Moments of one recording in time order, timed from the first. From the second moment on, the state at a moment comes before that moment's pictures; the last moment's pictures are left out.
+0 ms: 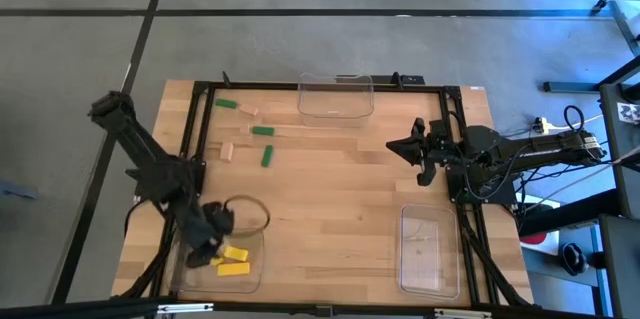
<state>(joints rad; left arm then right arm) -0.82 1.10 0.85 -0.66 0.07 -1.02 0.10 0.67 0.49 0.26 0.19 0.39</state>
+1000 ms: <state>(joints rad) -0.18 0.73 0.85 -0.20 -0.36 -0.25 0.10 0.67 0.49 0.26 0.19 0.39</state>
